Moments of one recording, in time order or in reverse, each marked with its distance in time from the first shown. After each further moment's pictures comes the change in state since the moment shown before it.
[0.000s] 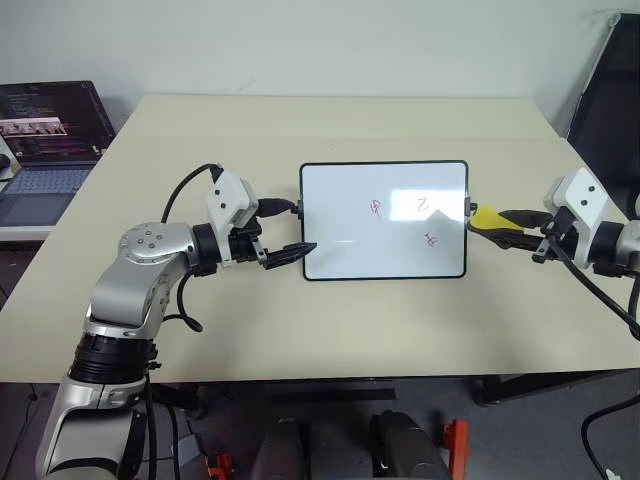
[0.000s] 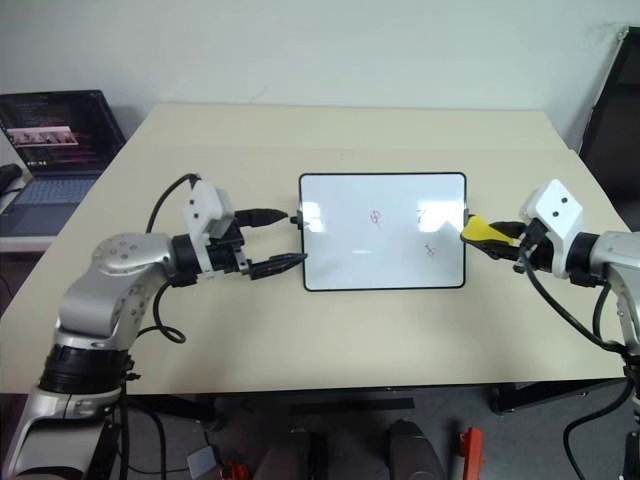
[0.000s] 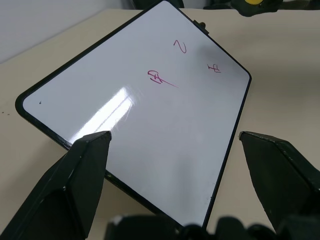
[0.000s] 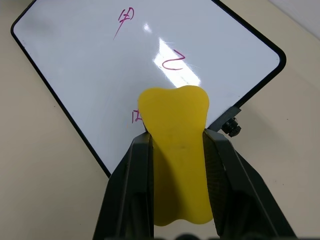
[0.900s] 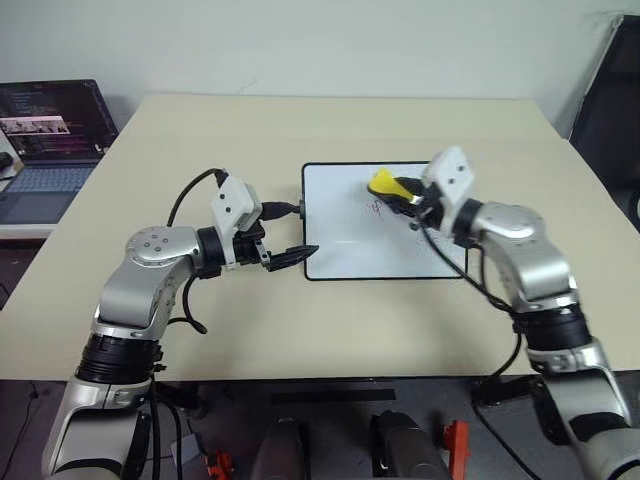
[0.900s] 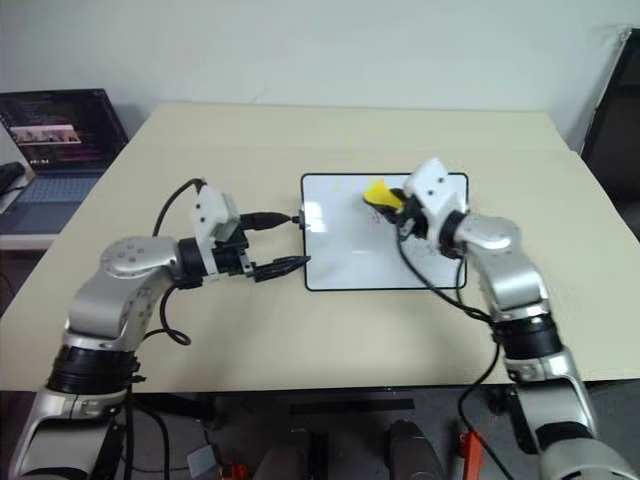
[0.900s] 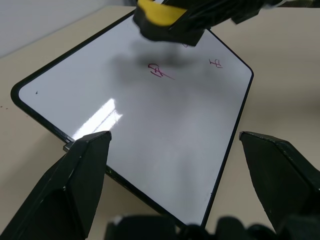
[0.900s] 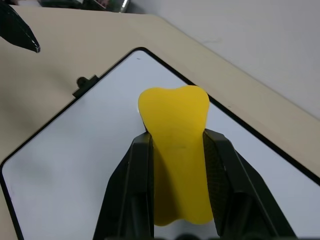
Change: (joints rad) left arm 0.005 -0.028 -0.015 0.021 0.022 -0.023 0.002; right arm -0.320 0.519 0.328 0.219 -0.191 -0.181 -0.370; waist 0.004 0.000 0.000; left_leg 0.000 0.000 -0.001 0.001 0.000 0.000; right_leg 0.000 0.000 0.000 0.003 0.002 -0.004
